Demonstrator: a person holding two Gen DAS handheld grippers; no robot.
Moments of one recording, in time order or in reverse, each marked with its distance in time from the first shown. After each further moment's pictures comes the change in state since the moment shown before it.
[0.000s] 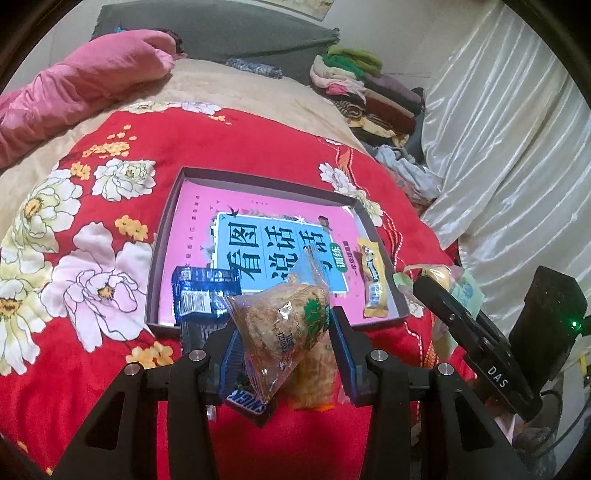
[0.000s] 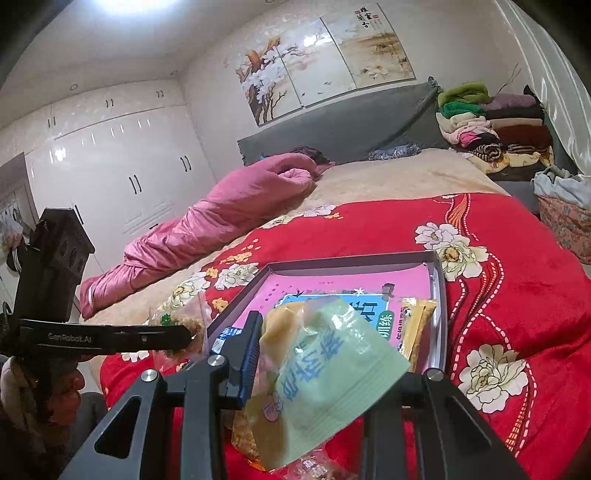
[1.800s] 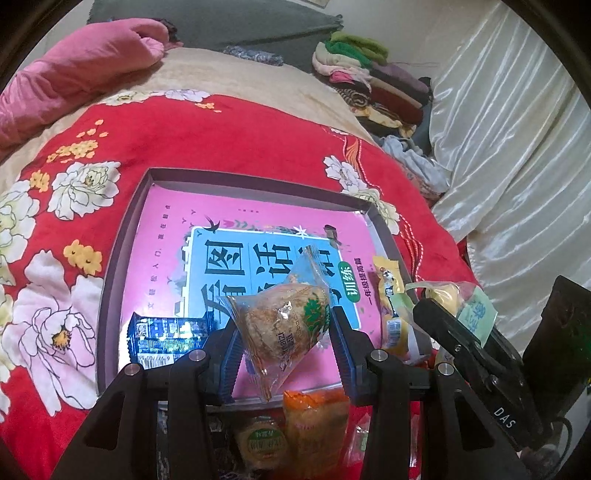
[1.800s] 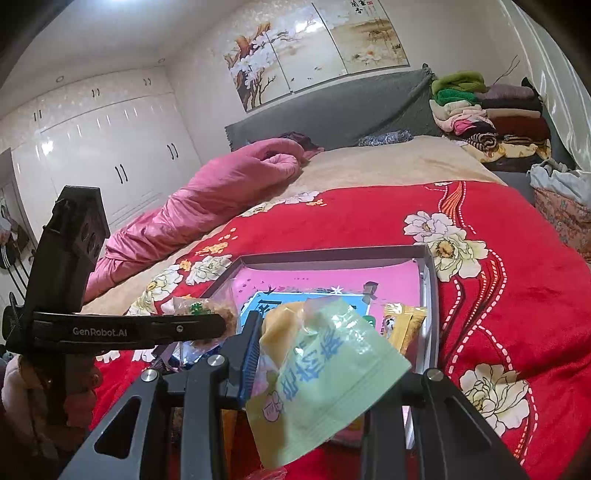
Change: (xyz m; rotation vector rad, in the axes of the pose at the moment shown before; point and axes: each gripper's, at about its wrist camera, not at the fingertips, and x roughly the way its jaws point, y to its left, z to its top) left arm 0.075 -0.007 0.035 0.002 0.049 0.010; right arm 0.040 -0.025 0.009 0.001 0.061 -0.045
